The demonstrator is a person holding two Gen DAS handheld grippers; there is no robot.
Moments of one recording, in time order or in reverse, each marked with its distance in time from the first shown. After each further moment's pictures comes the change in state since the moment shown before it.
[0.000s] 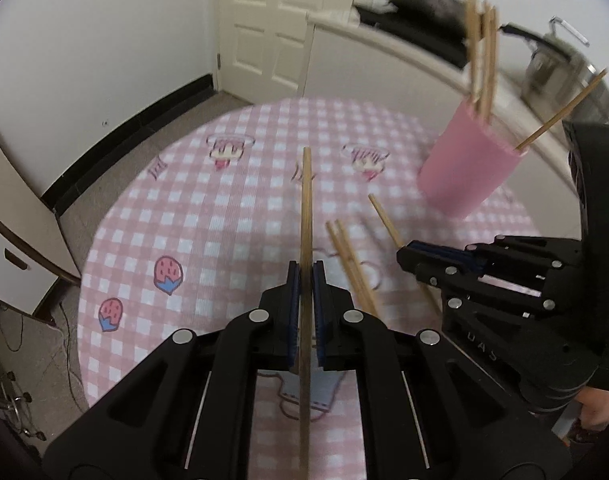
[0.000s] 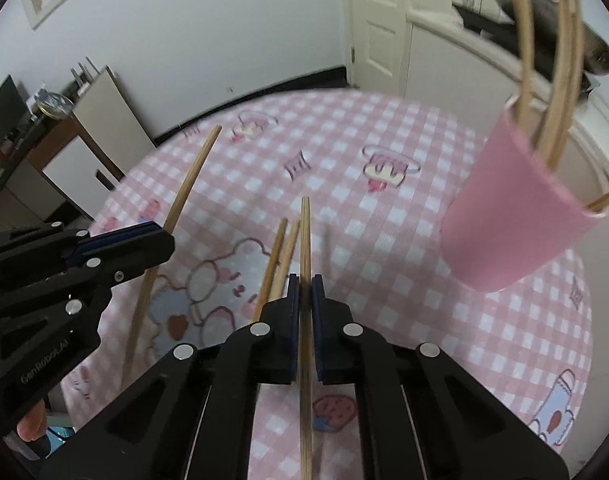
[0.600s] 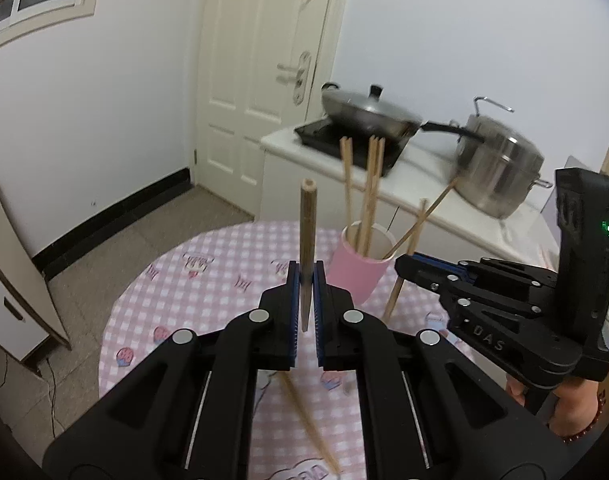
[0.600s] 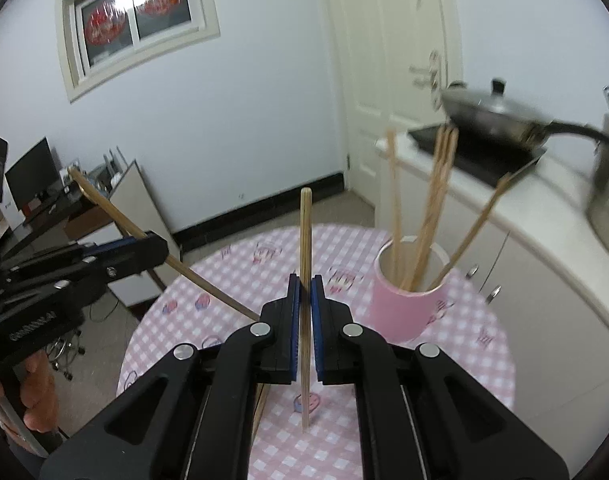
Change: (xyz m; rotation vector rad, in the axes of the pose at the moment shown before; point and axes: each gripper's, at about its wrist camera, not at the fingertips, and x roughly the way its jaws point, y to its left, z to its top) left arm -0.141 -0.067 0.013 0.038 -0.339 -0.081; right arm -0.157 -0.025 -0.006 0.019 -0.385 0.023
